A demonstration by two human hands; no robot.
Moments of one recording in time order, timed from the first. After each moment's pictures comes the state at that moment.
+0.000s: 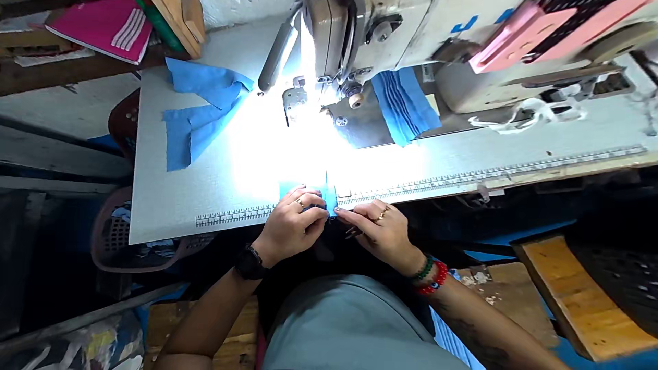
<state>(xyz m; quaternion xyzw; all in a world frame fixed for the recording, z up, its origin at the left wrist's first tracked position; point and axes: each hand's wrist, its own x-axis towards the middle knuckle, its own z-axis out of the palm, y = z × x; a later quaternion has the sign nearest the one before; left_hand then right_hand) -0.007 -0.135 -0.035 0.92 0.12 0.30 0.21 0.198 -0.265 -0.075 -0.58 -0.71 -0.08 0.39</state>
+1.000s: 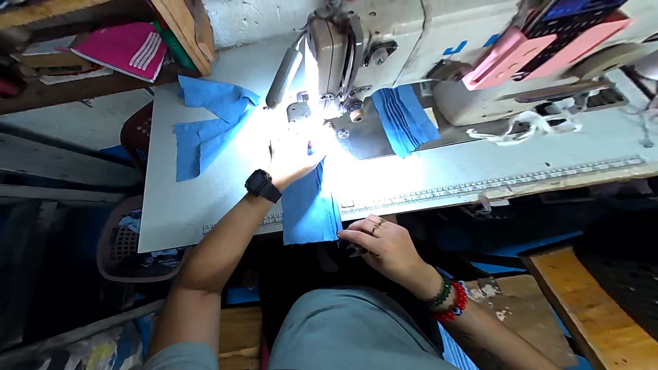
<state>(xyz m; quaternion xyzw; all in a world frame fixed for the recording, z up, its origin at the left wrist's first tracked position) 0.073 -0.014 0.013 0.91 0.34 0.09 0.20 0.195 -0.272 -0.051 -0.57 -0.75 0.02 0.35</state>
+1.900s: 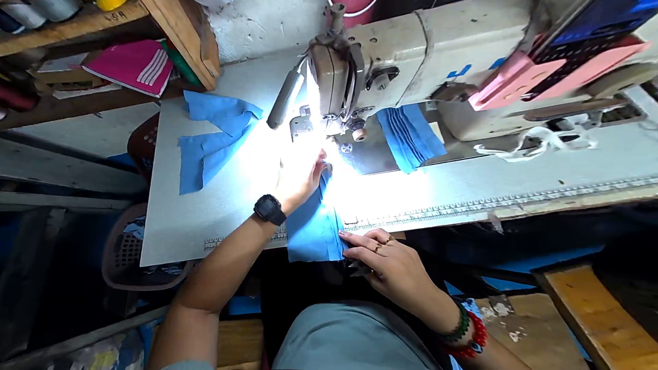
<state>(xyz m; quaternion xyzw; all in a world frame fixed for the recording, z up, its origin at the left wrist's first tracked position) 0.072 -0.028 -0.008 0.92 0.23 0.27 0.16 0.192 -0.274 -0.037 -0.60 -0.74 0.04 0.31</state>
